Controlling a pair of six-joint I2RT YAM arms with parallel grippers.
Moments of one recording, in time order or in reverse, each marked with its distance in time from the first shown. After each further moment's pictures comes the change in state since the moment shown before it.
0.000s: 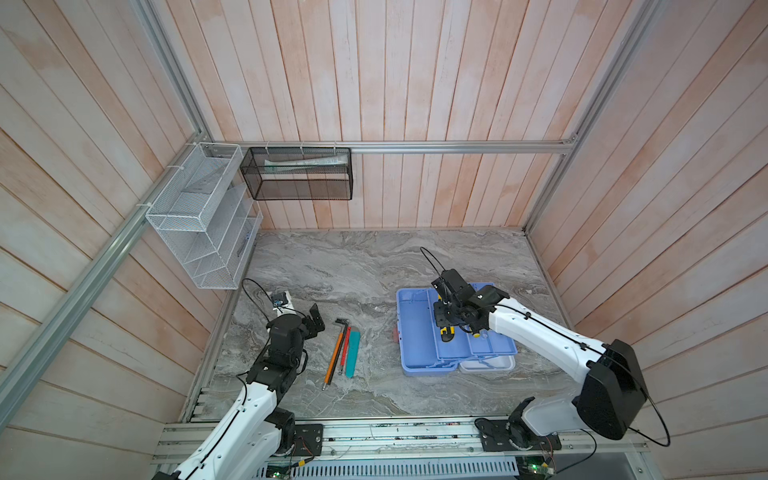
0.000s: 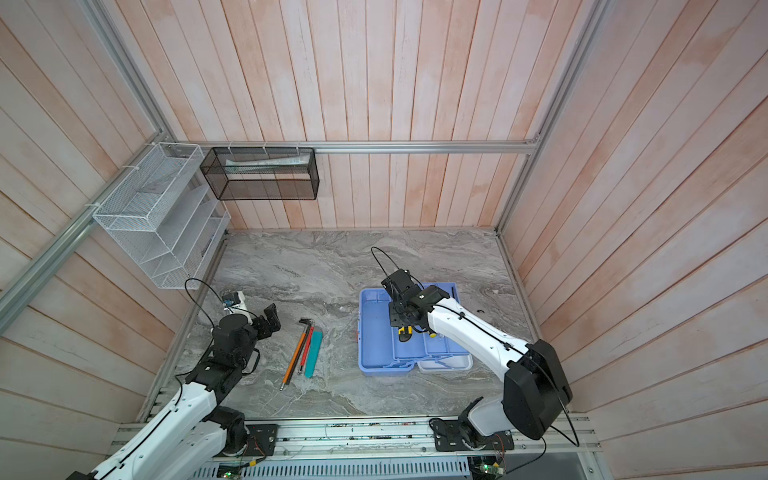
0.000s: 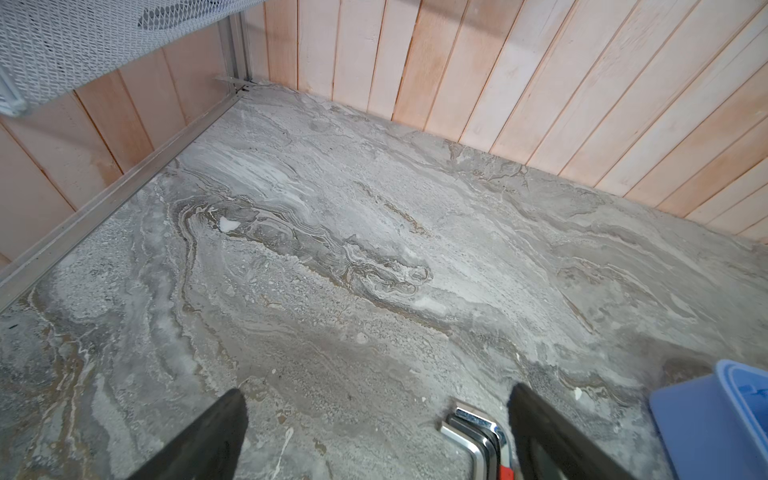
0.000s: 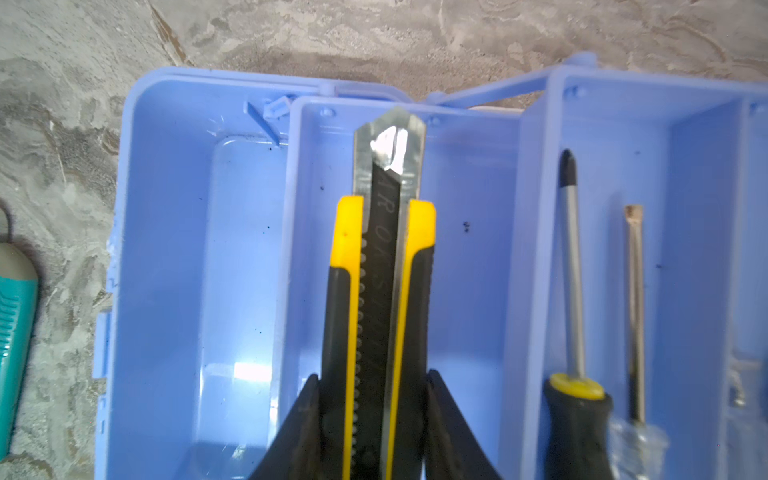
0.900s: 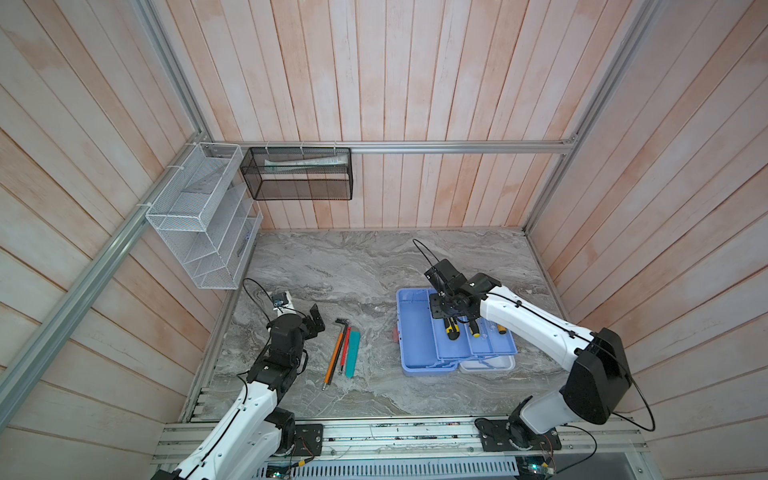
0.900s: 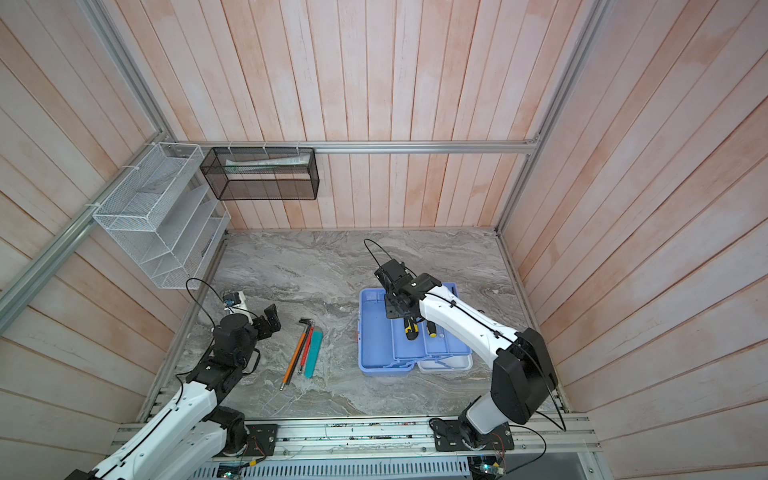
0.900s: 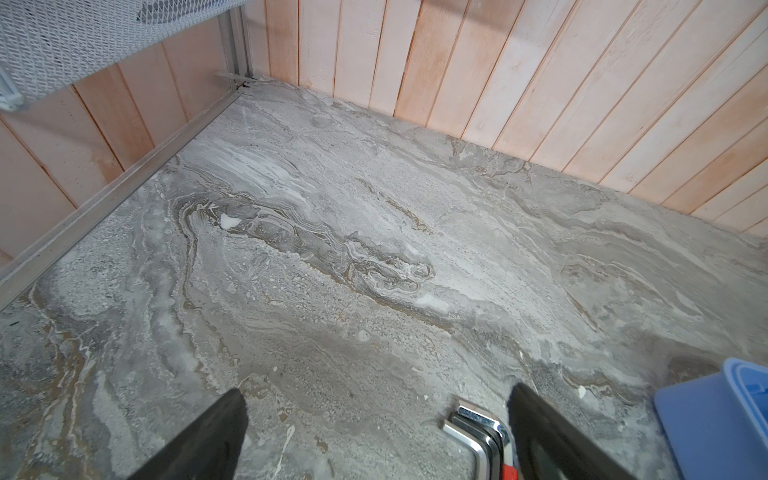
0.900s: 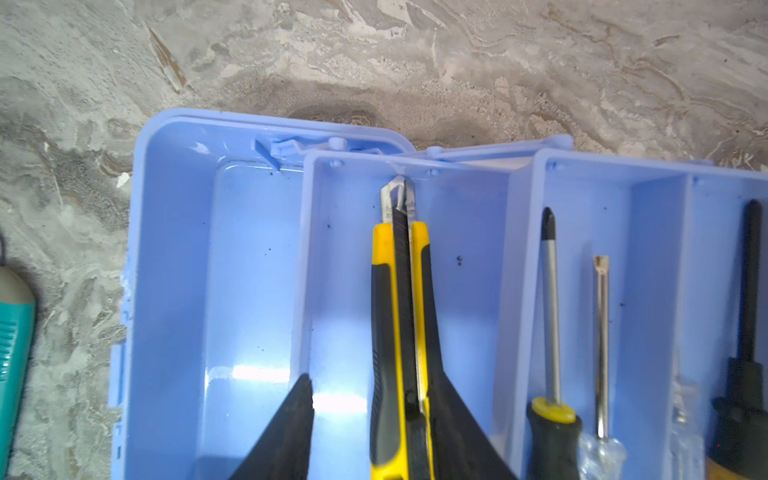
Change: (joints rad) left arm 0.000 0.002 0.000 0.000 -0.003 0.000; right arm 0.011 0.076 0.158 -0.093 0.044 -0.002
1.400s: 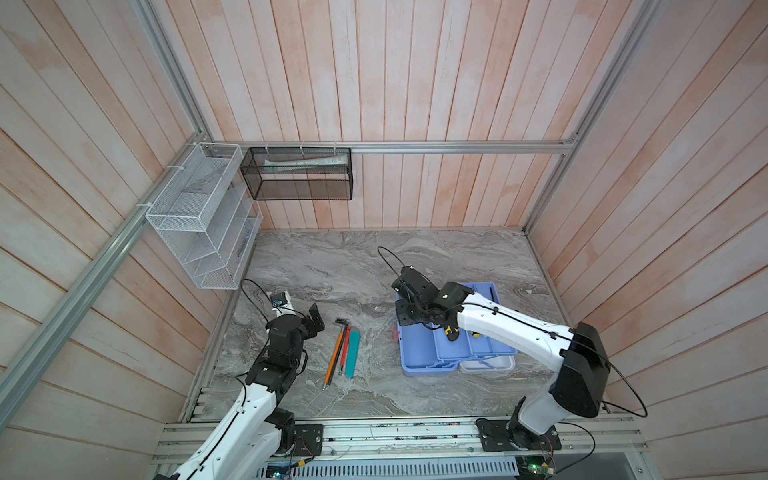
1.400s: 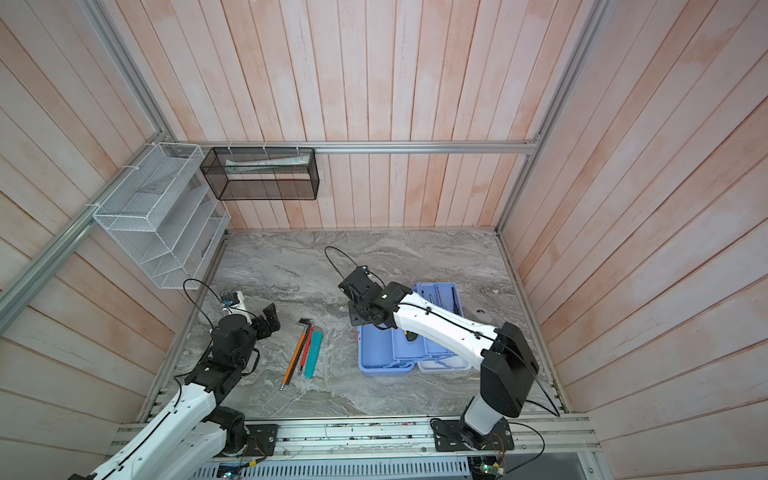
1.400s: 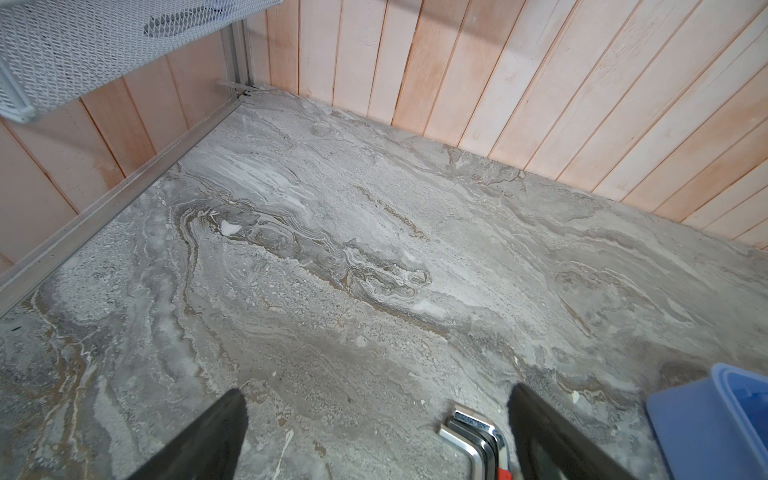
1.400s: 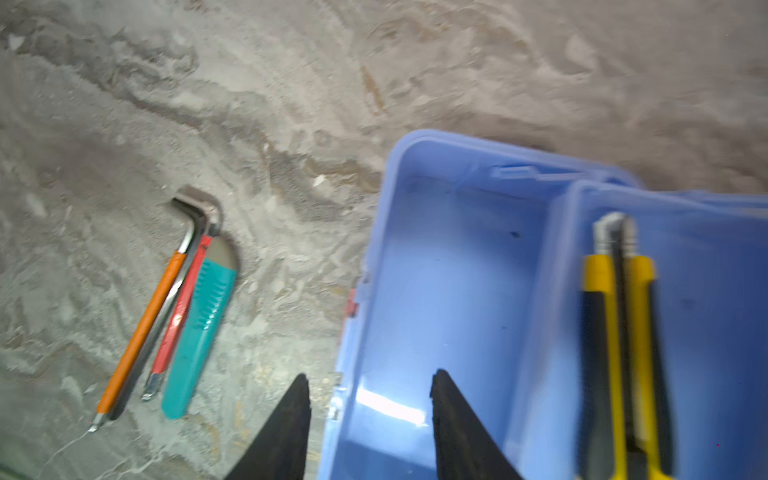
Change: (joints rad) left arm 0.000 -0.016 0.000 0.000 0.000 0.000; right arm 0.270 0.127 0.098 0.157 -0.058 0.128
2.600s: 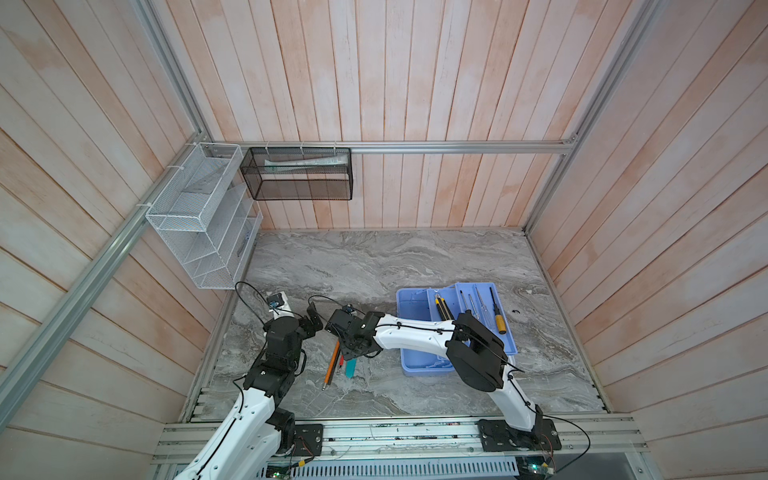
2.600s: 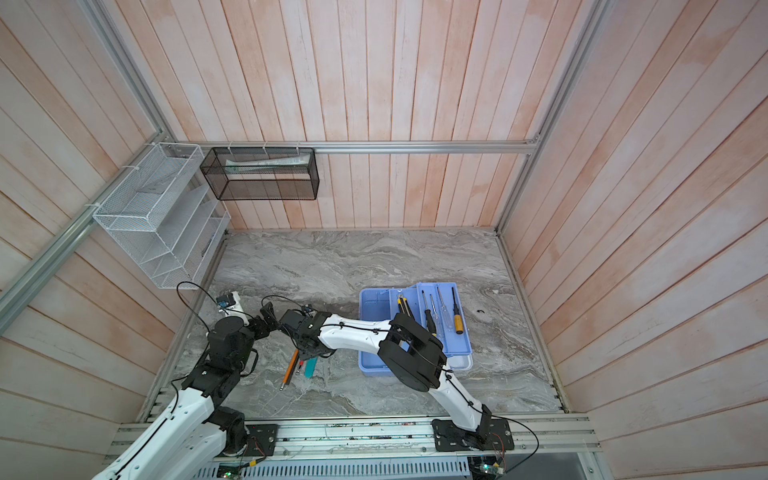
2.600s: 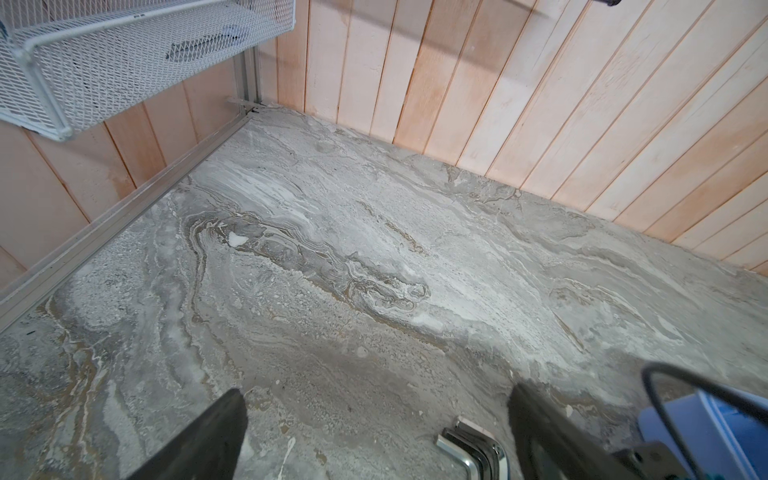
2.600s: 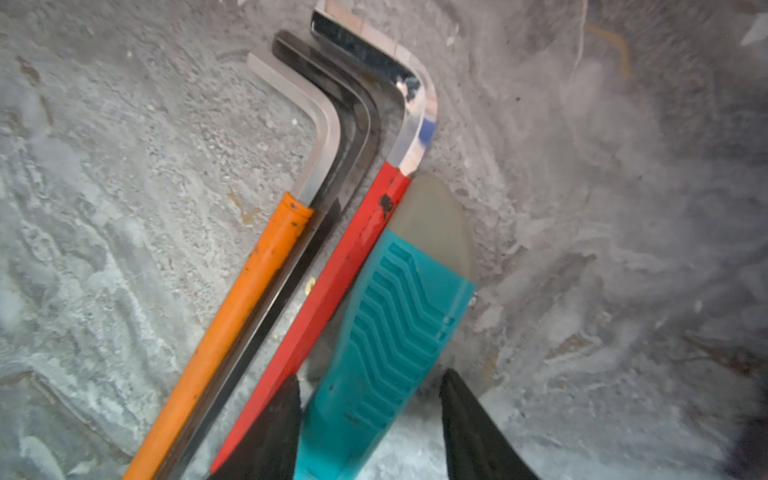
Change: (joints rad) left arm 0.000 -0.052 -0.008 -0.001 -0.019 -0.008; right arm 0.208 0.553 0.348 0.012 -0.052 0.131
